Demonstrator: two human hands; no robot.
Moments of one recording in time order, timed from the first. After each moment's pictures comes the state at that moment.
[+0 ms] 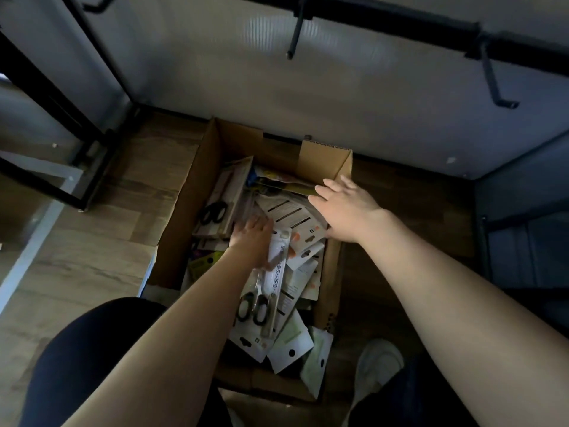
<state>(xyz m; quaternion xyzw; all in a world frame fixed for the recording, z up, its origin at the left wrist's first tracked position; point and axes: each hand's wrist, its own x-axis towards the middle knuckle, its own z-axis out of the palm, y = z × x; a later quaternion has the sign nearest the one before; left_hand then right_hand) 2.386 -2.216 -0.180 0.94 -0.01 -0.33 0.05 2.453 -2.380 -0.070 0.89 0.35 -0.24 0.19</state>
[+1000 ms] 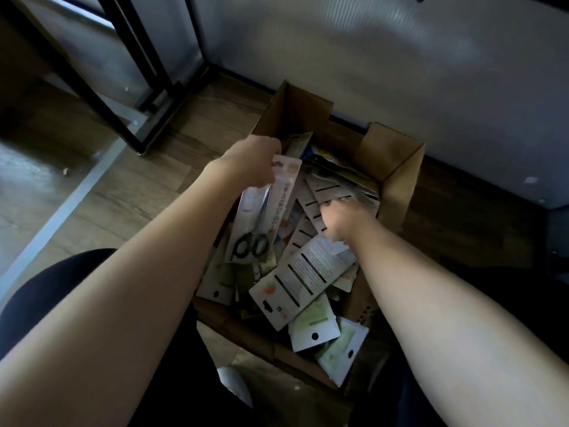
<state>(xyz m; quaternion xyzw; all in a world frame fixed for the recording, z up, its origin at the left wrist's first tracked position) 2.390 -2.130 -0.078 0.95 0.13 -0.19 0.20 2.428 -2.306 -0.152 0.86 0.33 -0.33 0.21</state>
